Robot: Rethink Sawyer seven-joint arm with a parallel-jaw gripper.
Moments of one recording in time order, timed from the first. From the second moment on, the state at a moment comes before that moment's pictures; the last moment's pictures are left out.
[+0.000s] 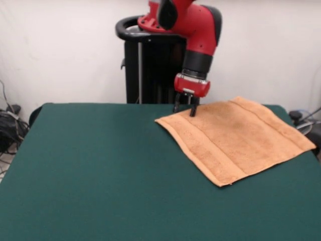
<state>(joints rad) 0.31 -0.07 -0.44 2.19 -0.19 -0.83 2.66</state>
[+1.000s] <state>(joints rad) 0.31 0.04 -0.50 2.18 -0.23 -1.05 2.66</state>
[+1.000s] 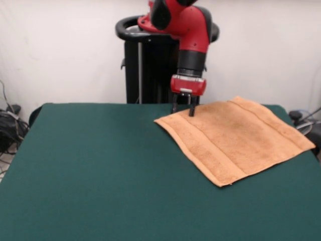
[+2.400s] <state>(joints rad) 0.34 0.13 -0.54 2.16 -0.20 -1.19 2.66</state>
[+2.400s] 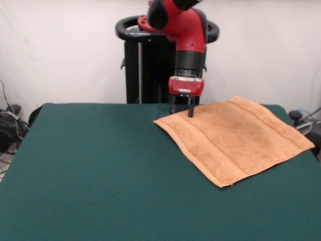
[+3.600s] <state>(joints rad) 0.33 0.27 -0.61 2.06 -0.03 -1.45 2.66</state>
